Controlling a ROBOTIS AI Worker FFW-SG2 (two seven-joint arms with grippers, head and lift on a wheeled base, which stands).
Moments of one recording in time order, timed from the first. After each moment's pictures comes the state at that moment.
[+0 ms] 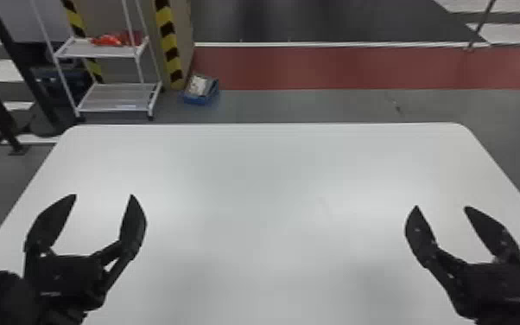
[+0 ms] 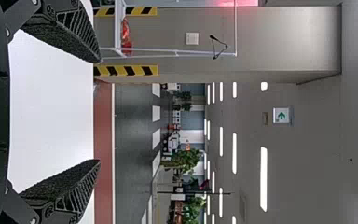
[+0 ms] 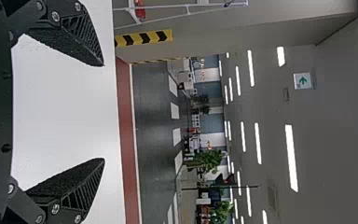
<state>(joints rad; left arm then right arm) 0.67 0.29 0.00 -2.18 0.19 -0.15 0.19 0.63 -0.24 -0.03 -2.11 -0.29 -0.10 -0.01</state>
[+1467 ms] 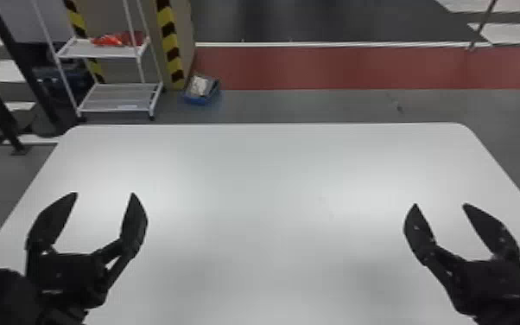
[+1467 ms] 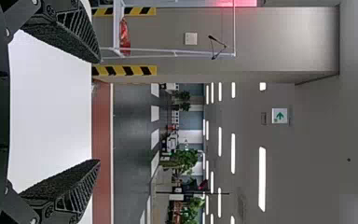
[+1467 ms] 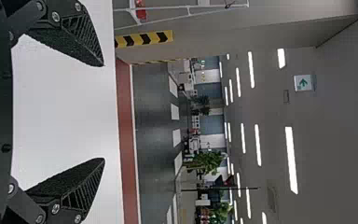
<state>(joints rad) 0.66 0.29 0.00 -2.18 0.19 -0.15 0.19 0.61 -0.24 -0.03 -2.10 -0.29 -0.09 0.00</state>
